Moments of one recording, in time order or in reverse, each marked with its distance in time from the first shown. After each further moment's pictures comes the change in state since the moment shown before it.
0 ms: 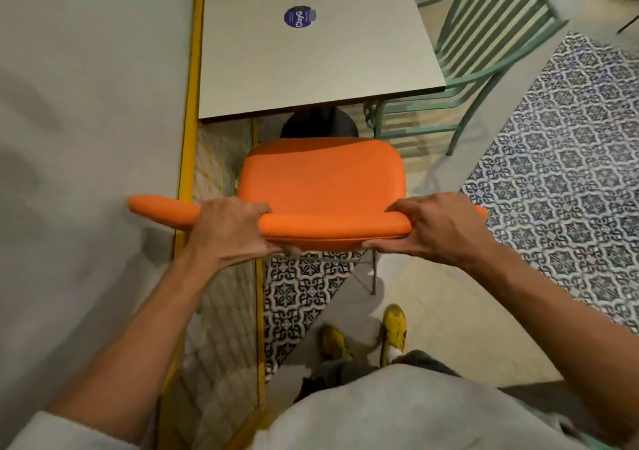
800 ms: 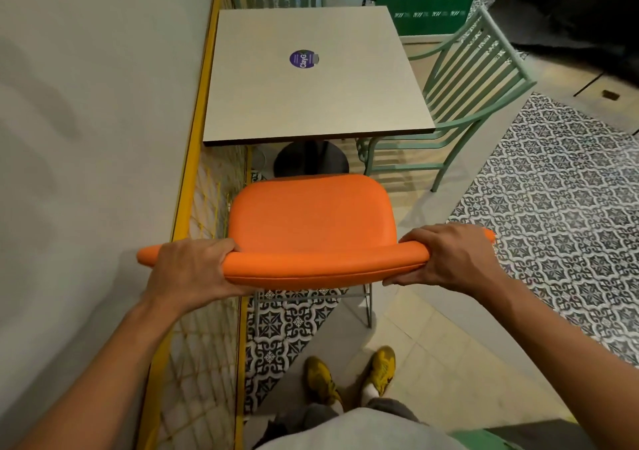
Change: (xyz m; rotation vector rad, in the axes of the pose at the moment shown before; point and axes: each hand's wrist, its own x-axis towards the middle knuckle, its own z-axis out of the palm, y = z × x) left_hand -0.069 -0.046 0.010 -0.024 0.027 -0.104; right_hand -0.017 0.006 -0.010 -0.053 0.032 -0.032
